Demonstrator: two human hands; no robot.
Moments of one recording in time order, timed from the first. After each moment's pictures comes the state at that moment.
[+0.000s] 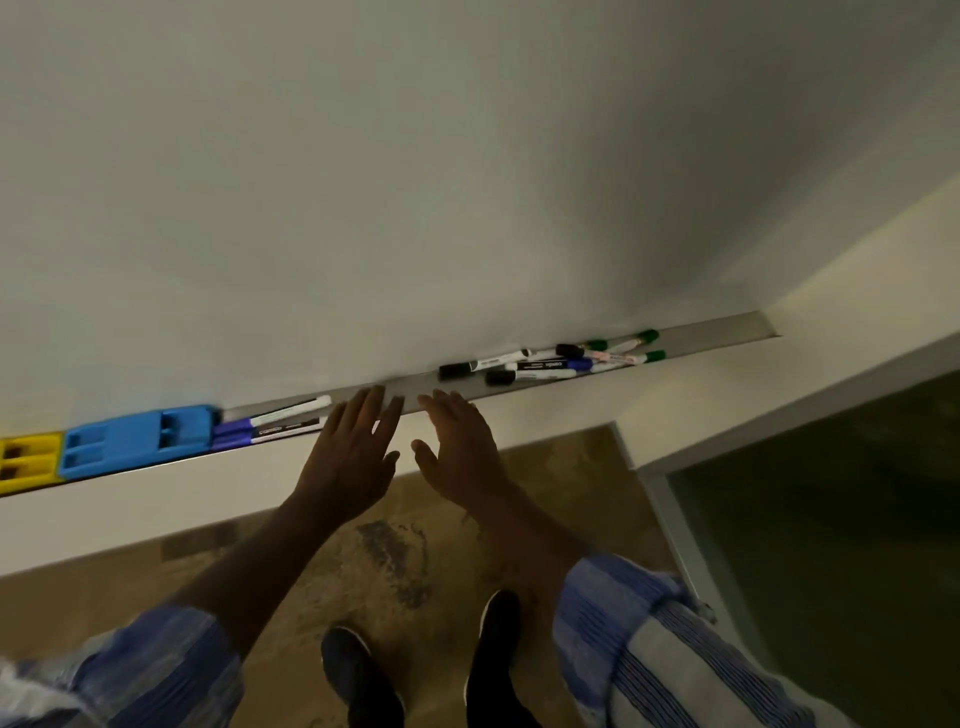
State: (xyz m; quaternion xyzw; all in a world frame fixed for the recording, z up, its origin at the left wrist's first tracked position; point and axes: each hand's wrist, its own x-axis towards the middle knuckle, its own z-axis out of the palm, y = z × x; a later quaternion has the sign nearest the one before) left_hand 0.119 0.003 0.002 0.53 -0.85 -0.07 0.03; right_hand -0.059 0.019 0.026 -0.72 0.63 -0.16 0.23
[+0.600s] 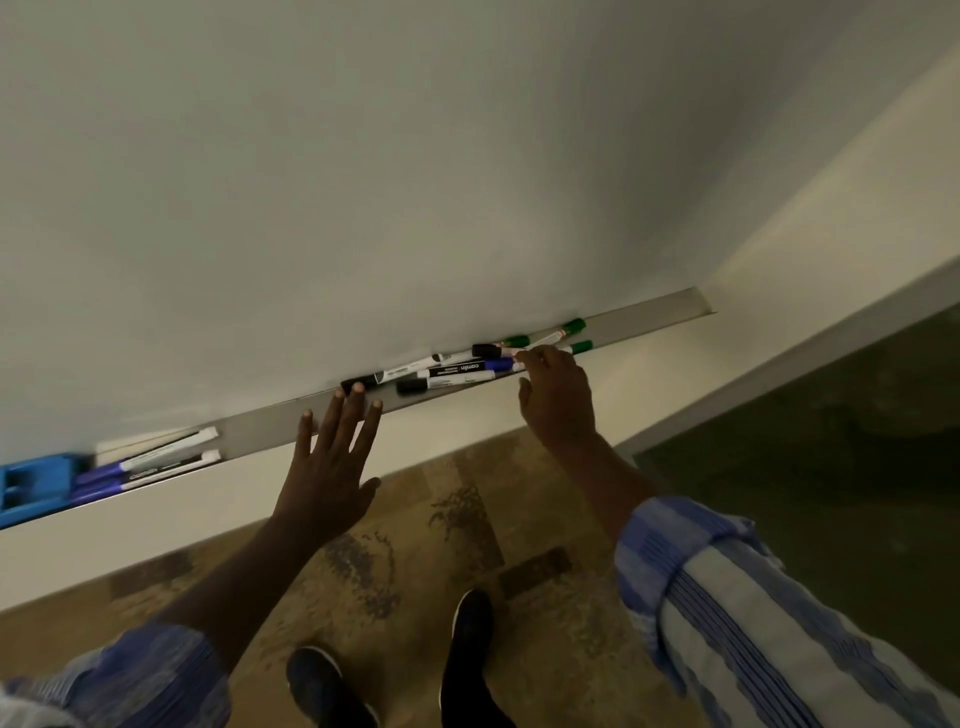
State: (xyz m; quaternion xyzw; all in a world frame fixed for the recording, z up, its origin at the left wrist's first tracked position) left_hand 0.028 -0.009 -0.031 0.50 -0.86 -0.05 -0.02; right_hand -0.285 -0.026 0.032 -0.67 0.73 -0.13 0.04
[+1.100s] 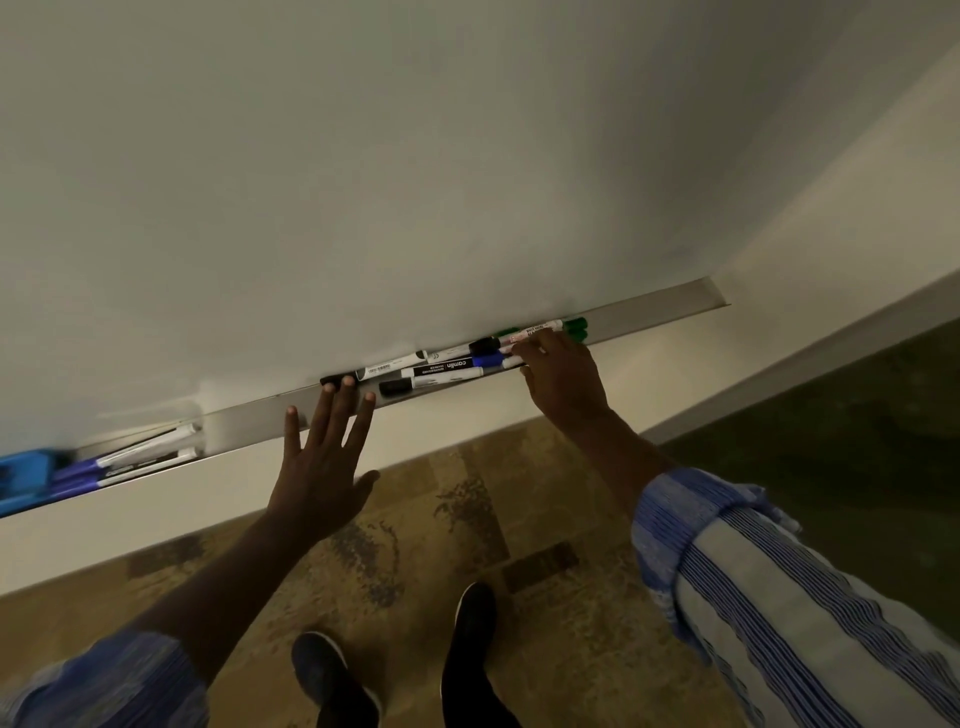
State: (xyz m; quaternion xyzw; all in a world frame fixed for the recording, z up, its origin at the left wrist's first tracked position) left_hand 0.006 -0.008 -0.028 0.53 -0.85 -0.04 -0.01; right_hand -0.333 -0.053 0.012 -0.76 0.65 -0.09 0.00
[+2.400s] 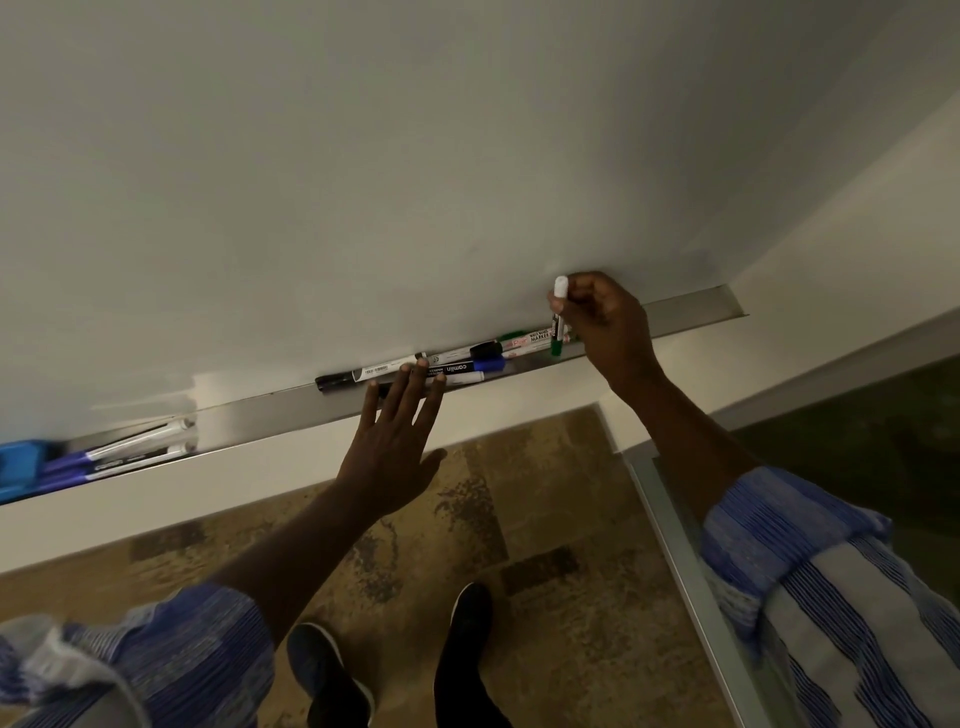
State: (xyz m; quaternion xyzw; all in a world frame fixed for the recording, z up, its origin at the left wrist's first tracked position) left_hand -0.078 -0.028 -0.025 0.49 -0.87 -0.07 0.00; right_hand -0.368 -0.094 0.064 -0.55 0.64 -0.42 0.32
